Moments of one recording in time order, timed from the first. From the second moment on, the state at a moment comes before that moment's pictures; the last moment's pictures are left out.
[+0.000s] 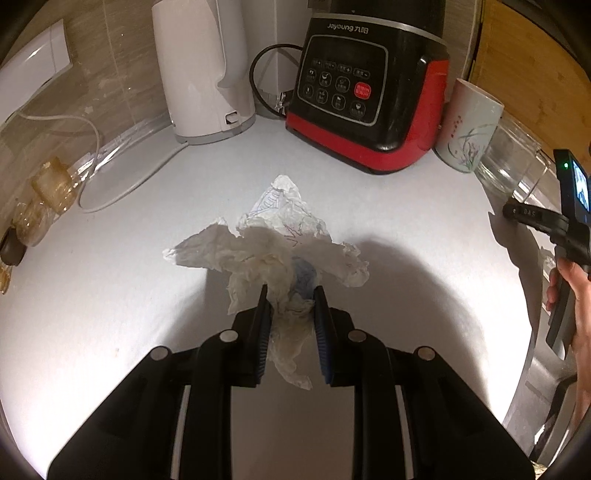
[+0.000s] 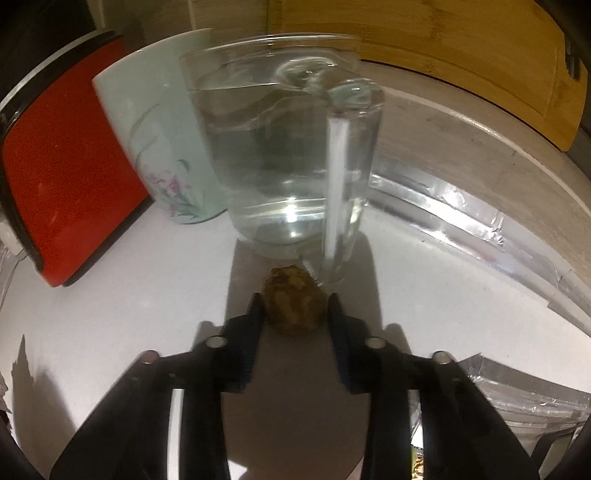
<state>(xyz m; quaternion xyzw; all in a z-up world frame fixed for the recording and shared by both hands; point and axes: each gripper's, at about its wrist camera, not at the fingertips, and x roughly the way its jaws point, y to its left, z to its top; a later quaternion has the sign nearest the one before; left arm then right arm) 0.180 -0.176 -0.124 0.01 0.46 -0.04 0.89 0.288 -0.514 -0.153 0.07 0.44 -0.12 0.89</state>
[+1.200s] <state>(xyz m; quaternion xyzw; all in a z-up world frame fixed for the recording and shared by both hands) -0.105 -0.101 -0.097 0.07 0.51 -0.16 0.84 -0.141 -0.257 -0.096 0.05 0.45 0.06 0.89</state>
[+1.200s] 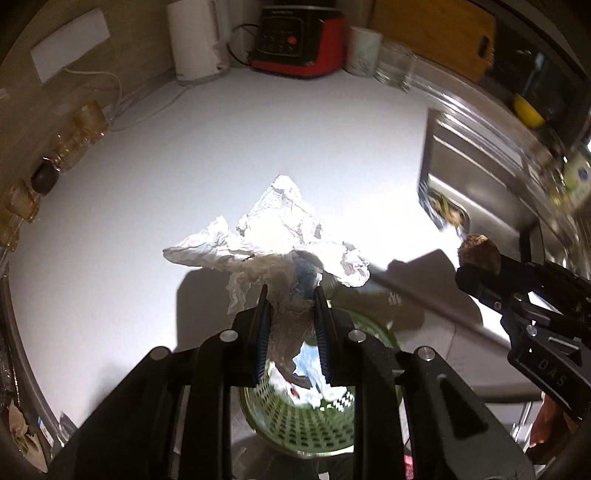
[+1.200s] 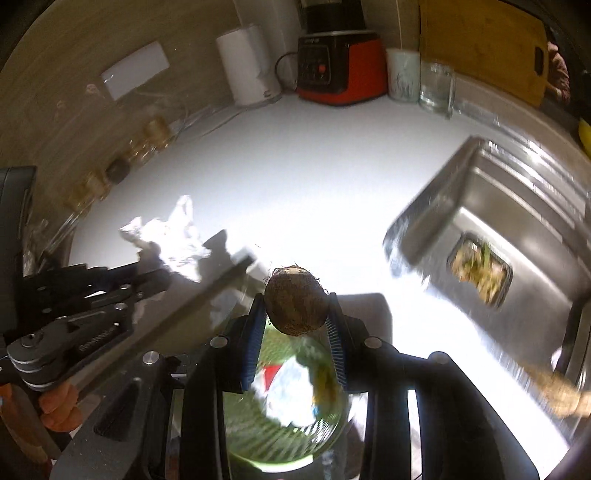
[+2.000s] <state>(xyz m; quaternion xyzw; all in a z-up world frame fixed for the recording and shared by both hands) -0.153 -0.096 -0.146 0.08 0.56 -0.21 0.80 -0.204 -0.232 -0.116 0.07 0.47 0.04 0.88</state>
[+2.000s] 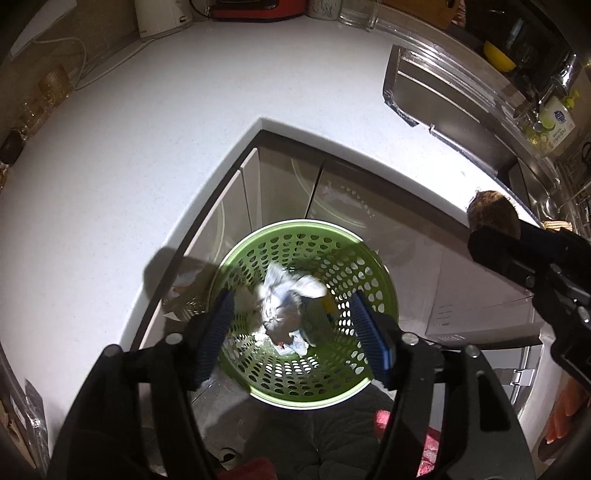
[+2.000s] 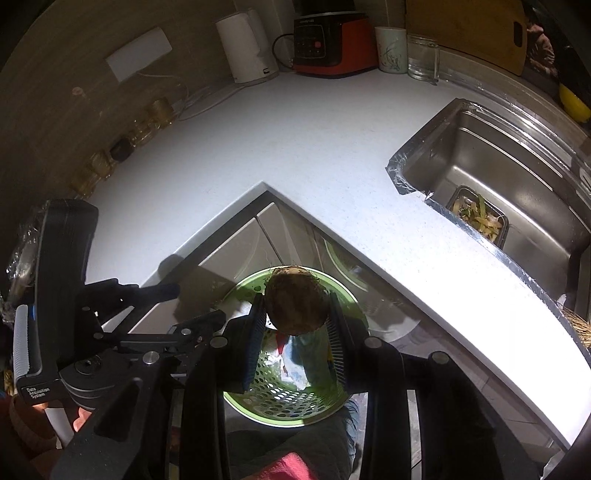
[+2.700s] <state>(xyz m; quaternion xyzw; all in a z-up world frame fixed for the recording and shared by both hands) -0.137 -0.054 -0.112 0.05 0.53 -0.15 0.83 -0.197 -0.210 -0.150 0.04 0.51 0.08 0.86</state>
